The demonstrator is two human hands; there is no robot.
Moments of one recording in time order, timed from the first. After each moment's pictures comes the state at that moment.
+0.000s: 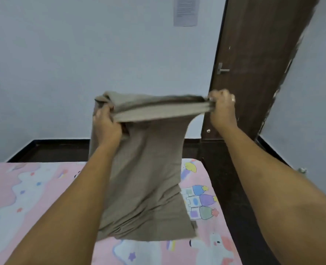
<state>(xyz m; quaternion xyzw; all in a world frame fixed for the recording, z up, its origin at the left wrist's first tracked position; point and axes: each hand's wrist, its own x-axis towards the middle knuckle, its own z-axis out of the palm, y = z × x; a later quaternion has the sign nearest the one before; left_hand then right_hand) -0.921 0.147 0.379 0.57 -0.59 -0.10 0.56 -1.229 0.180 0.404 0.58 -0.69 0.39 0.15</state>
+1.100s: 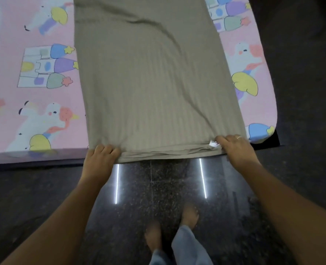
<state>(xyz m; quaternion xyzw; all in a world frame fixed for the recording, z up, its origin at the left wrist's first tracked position) -0.700 0.550 -0.120 0.48 -0.87 0.01 -0.10 -1.100 0.628 -0.133 0.71 -0.70 -0.03 -0.08</state>
